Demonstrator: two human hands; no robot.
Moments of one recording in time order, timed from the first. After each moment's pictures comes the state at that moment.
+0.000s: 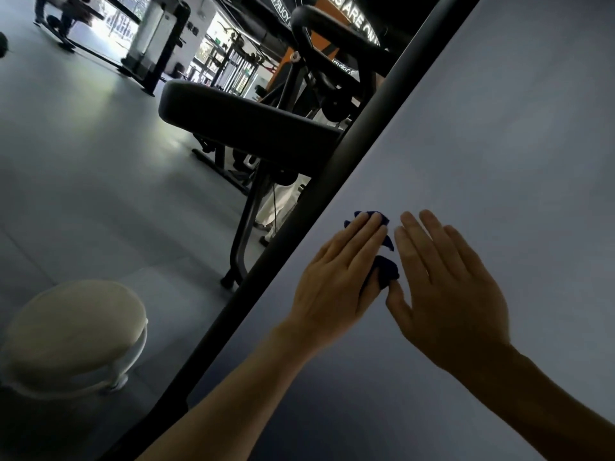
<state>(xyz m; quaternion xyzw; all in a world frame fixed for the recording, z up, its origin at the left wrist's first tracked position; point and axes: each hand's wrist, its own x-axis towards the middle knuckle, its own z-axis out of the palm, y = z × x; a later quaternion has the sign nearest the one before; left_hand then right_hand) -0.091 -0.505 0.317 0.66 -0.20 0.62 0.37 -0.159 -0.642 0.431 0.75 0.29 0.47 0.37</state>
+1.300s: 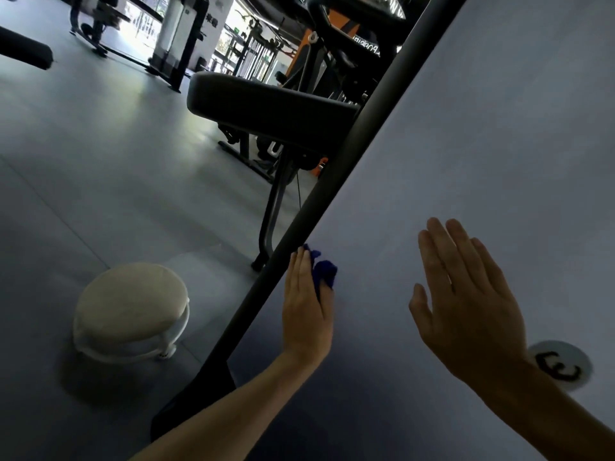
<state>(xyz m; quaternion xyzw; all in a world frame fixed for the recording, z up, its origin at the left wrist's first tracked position) -0.127 -0.515 0.220 0.65 0.02 0.38 0.66 -0.182 -0.667 0.387 0.79 0.29 0.47 0.28</state>
